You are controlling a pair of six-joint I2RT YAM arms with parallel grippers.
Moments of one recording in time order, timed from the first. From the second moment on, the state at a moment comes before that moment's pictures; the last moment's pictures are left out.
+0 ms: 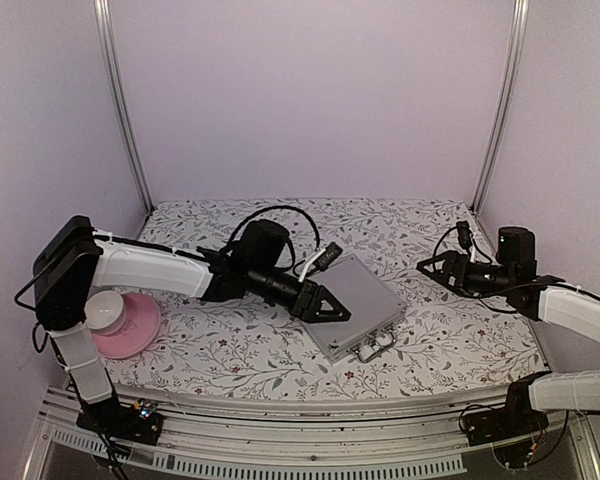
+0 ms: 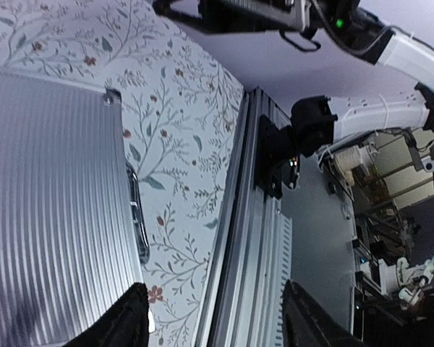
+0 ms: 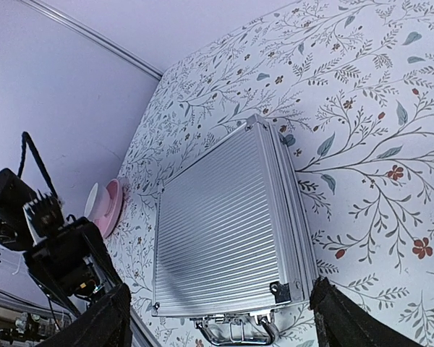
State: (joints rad) left arm -0.90 1.81 1.13 0.15 0.74 -0.43; right arm 0.19 1.08 0.51 0.09 -0.67 0.54
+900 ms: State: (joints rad) left arm -1.06 1.80 1.11 0.09 0.11 -0.38; right arm 0.53 1.22 0.33 0.23 -0.69 0.73
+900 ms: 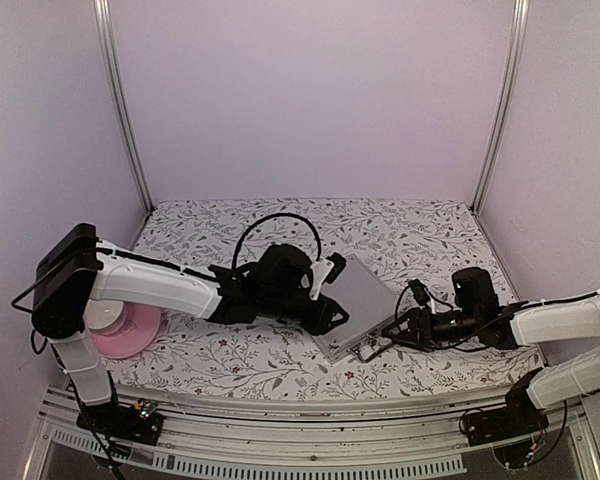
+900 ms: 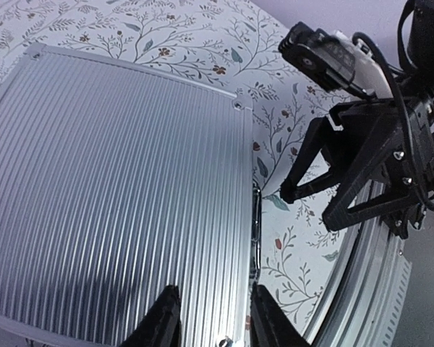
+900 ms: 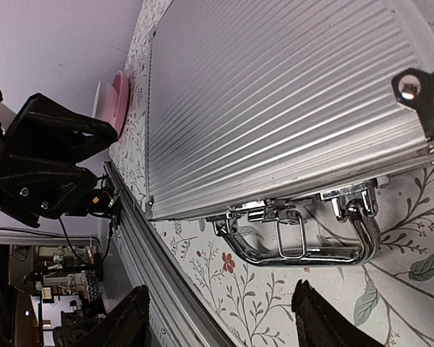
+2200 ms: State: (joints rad) left arm -1.07 1.84 0.99 0.21 0.10 -0.35; right arm 0.65 1.50 0.54 0.13 -0.52 0.69
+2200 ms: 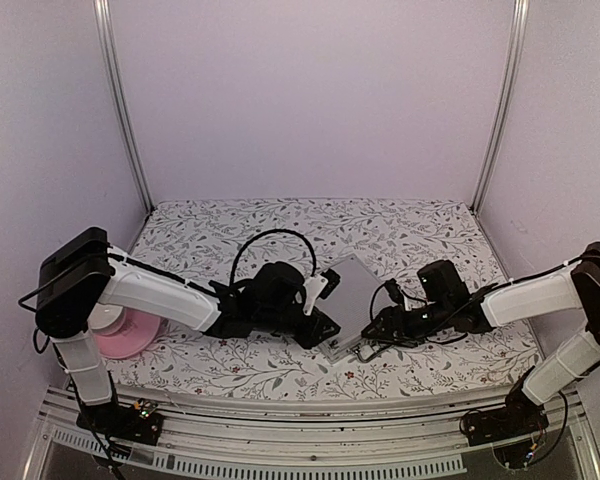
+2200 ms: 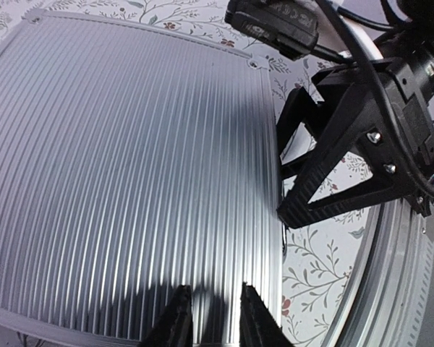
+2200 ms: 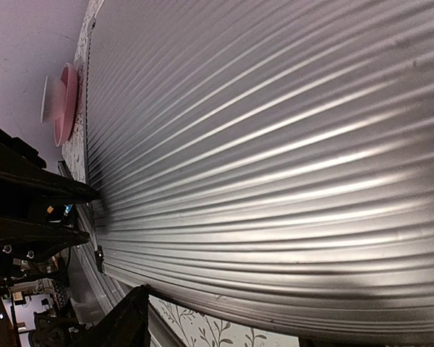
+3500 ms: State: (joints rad) left arm -1.07 1.83 0.97 0.22 0.10 -0.35; right arm 0.69 1.46 0.54 0.01 -0.40 0.61
